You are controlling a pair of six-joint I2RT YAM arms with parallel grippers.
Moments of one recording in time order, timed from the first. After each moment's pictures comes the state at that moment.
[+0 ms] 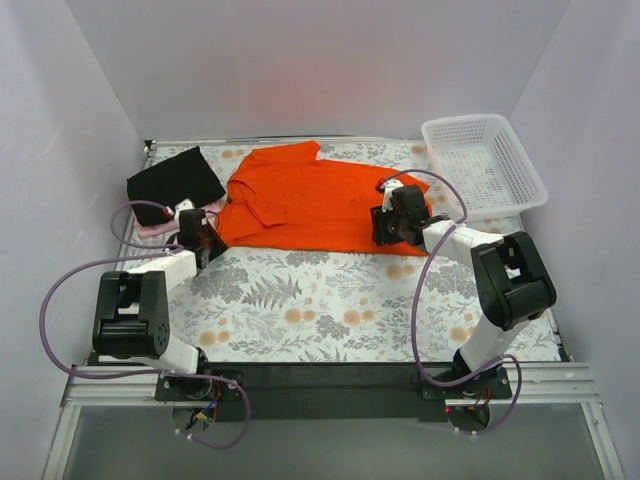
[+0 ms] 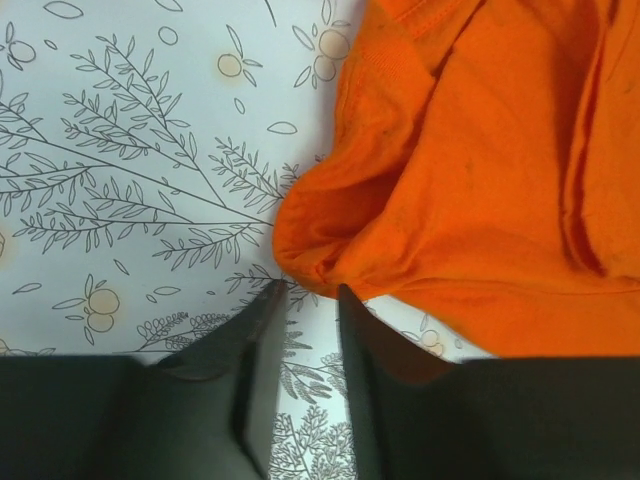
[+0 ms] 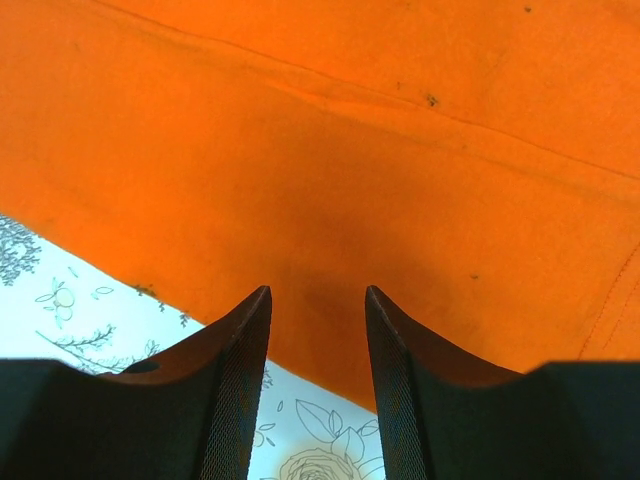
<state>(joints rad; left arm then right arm) -0.01 1.48 0.65 0.07 -0.12 -0.56 0.41 1.70 0.94 -0.04 -0.11 0.08</state>
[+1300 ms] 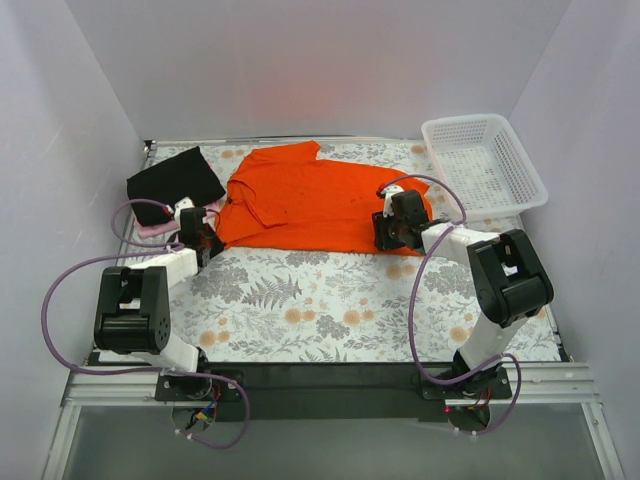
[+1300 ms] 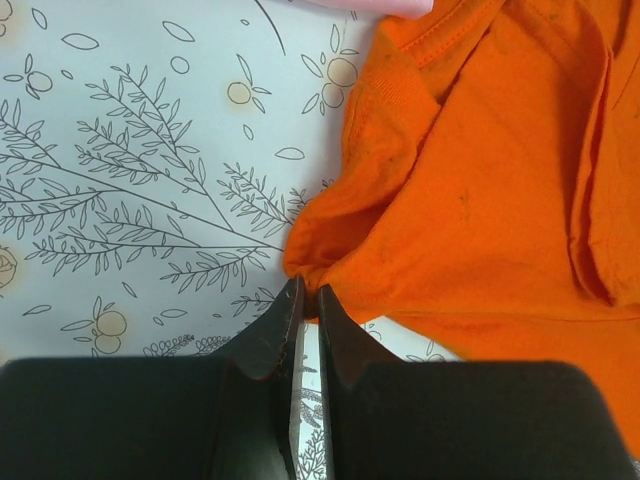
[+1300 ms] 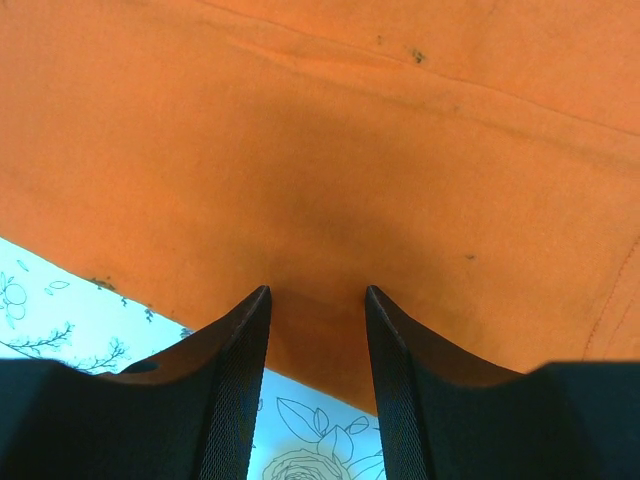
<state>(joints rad) -0.01 1.53 0.66 0.10 -0.15 -0.55 0.40 1.73 0.92 -0.03 -0.08 0.08</state>
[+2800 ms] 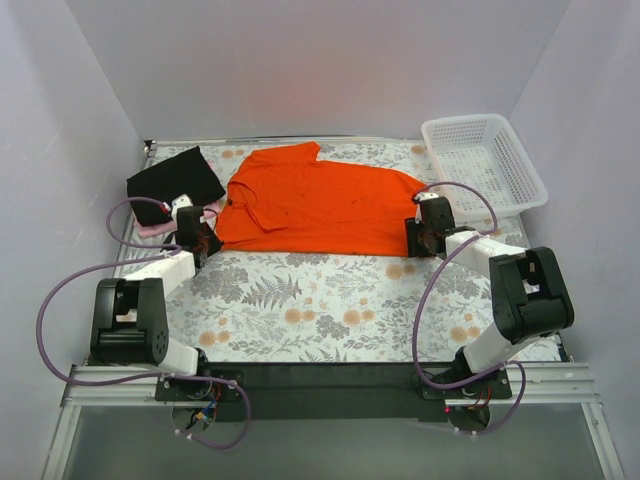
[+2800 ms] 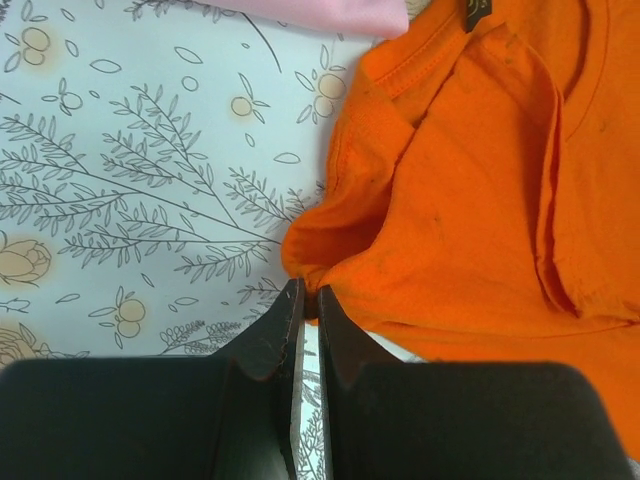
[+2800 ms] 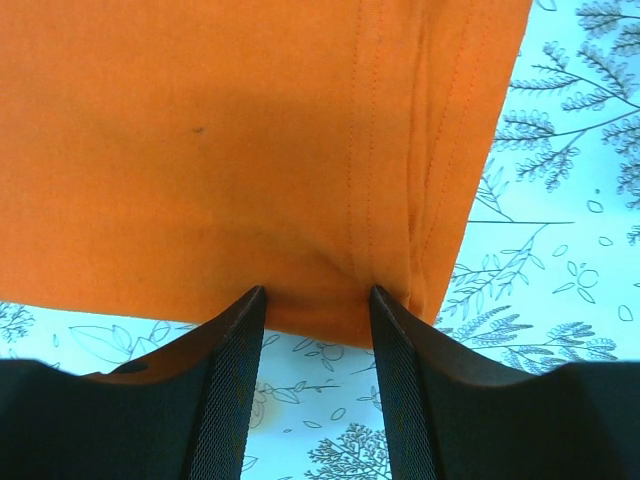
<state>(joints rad) -0.01 1.46 0.66 0.07 -0.17 -0.52 0.26 1.59 0.80 -0.14 0.09 0.07</state>
